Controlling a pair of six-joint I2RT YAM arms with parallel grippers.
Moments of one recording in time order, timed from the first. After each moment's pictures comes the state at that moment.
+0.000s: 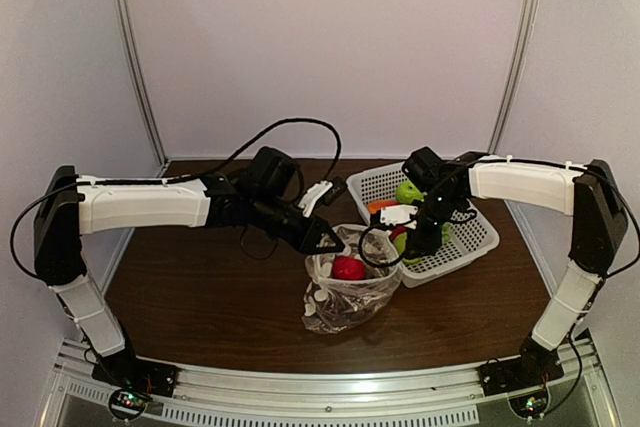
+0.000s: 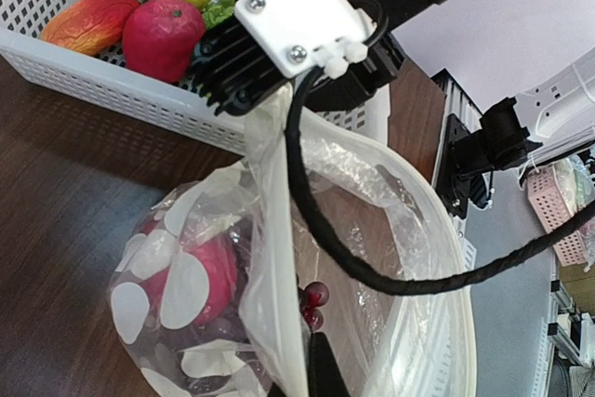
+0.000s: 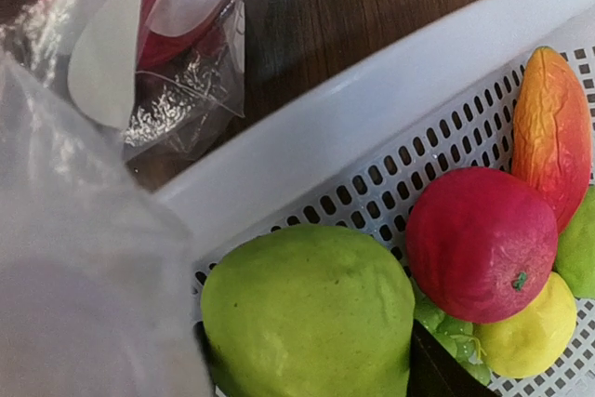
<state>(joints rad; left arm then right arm) -0.91 1.72 1.26 -0.26 0.51 -0.26 0.58 1.71 1.28 -0.84 -0.06 -0.80</state>
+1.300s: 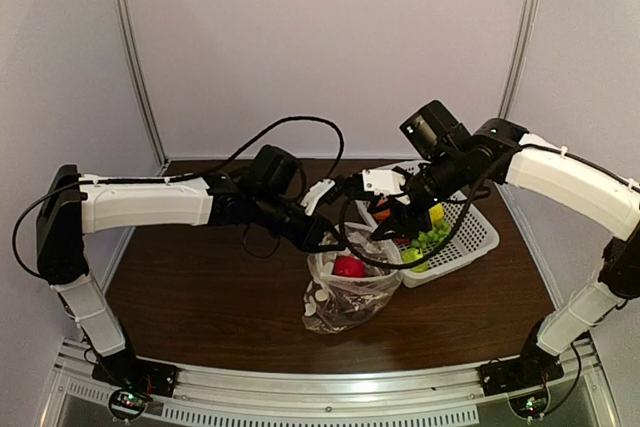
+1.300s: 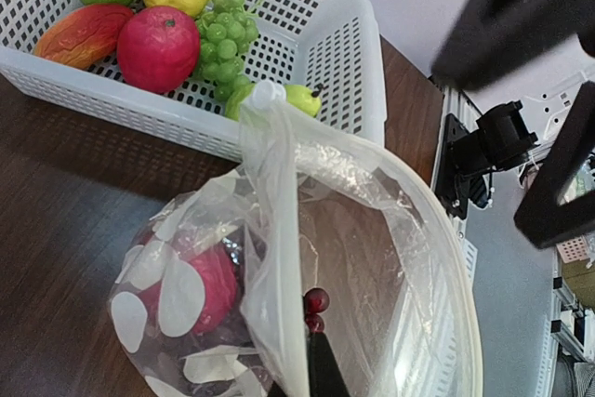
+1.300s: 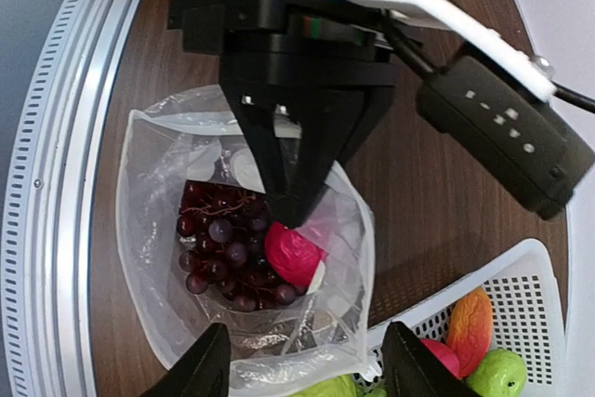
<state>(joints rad) -0.91 1.74 1.29 -0.26 0.52 -0.24 0.78 1.51 1.51 -0.92 -0.31 -0.74</state>
